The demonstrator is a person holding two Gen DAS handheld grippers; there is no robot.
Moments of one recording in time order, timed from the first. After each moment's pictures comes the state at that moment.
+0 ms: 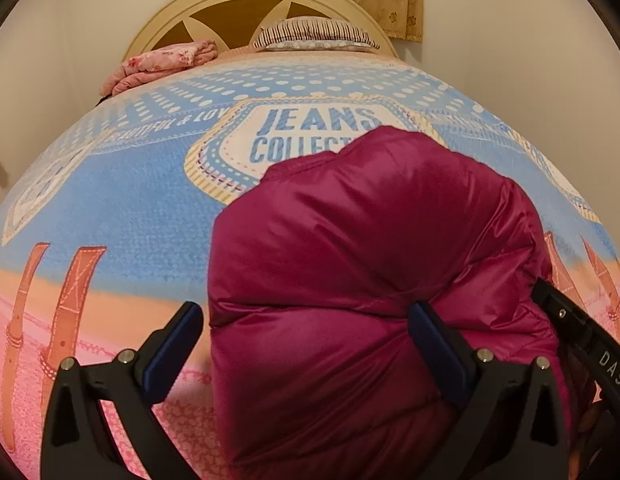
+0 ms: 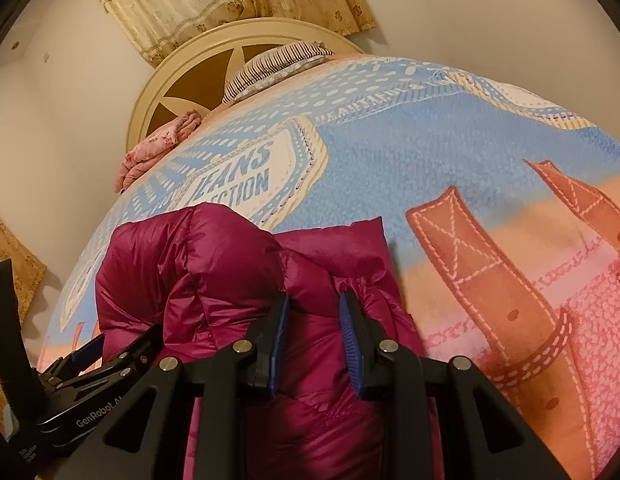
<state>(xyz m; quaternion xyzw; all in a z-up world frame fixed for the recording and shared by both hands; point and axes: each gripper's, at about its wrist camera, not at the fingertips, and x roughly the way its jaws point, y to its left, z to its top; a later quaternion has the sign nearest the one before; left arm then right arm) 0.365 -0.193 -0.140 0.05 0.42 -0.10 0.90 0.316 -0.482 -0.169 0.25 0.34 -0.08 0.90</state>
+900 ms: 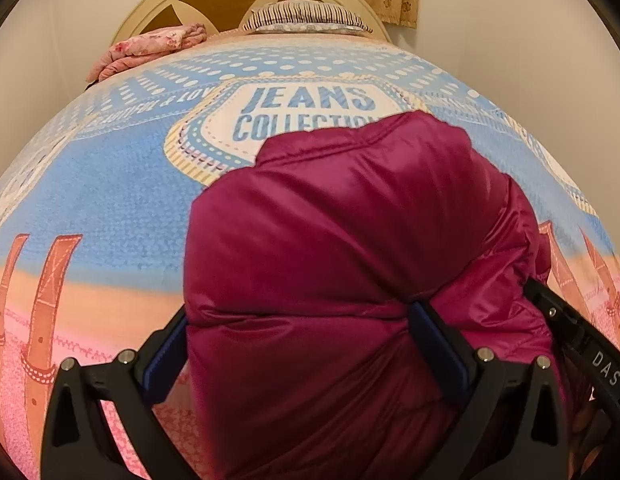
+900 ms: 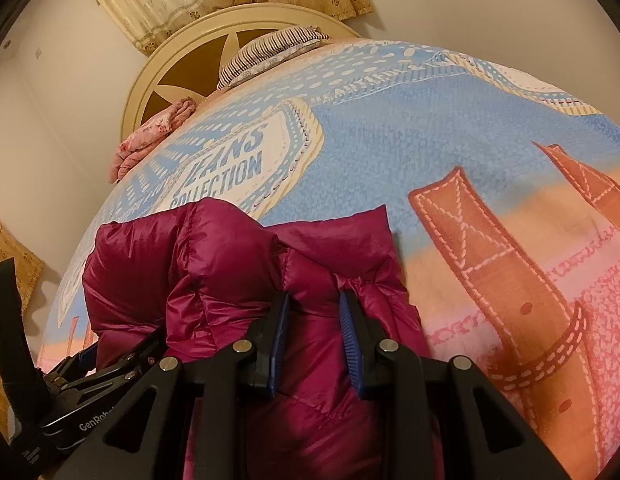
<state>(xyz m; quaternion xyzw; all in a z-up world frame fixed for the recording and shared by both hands) 0.374 -0.202 -0.153 0.05 0.44 -0.12 0.89 0.326 -0.482 -0.179 0.25 0.37 -0.08 0.89</state>
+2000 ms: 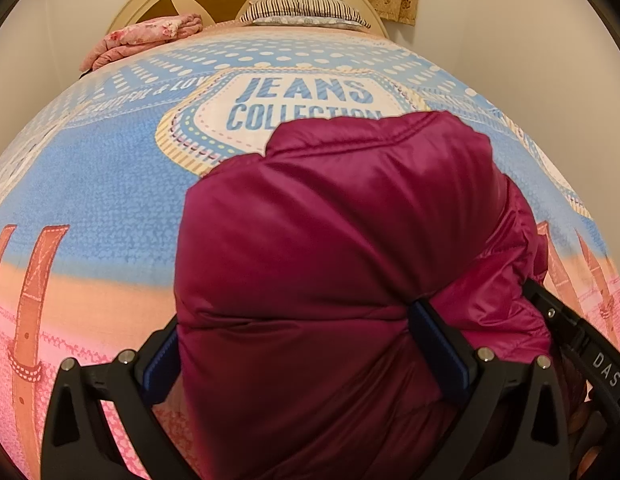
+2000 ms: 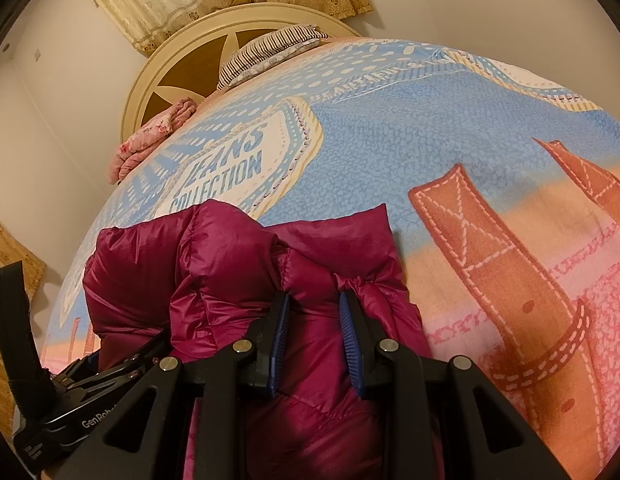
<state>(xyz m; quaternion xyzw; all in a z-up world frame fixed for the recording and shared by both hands) 0.376 -0.201 -0.158 0.03 0.46 -0.13 0.88 0.325 -0.482 -0.180 0.26 0.37 -0.08 0.89</state>
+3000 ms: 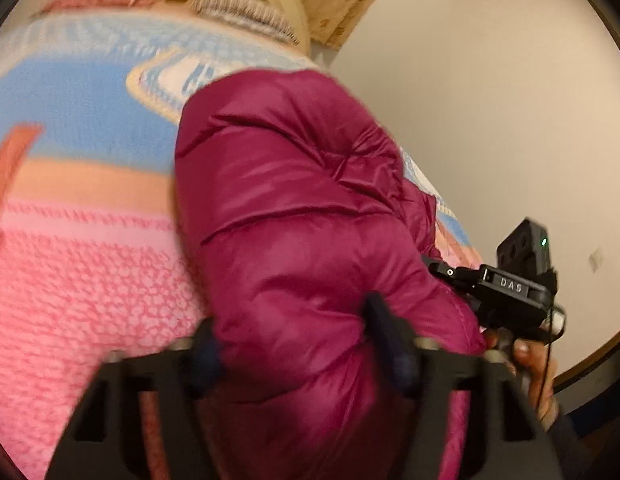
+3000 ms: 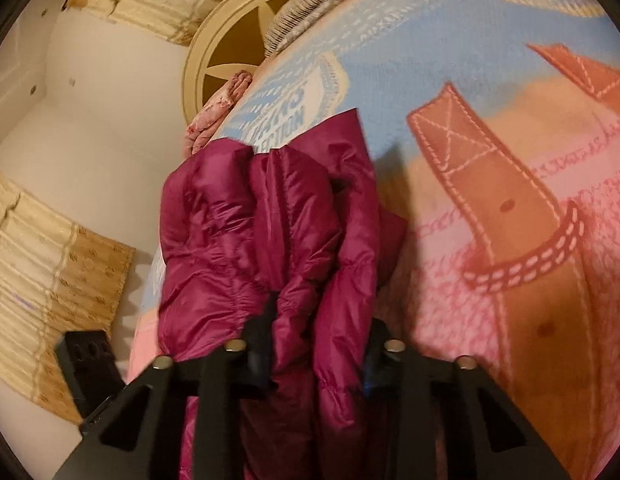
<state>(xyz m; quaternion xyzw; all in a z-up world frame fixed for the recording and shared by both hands) 0.278 -0.132 -0.134 -0.12 0.43 -0.32 0.83 0.262 -0.509 -0.190 0.36 0.39 0.09 0.84</state>
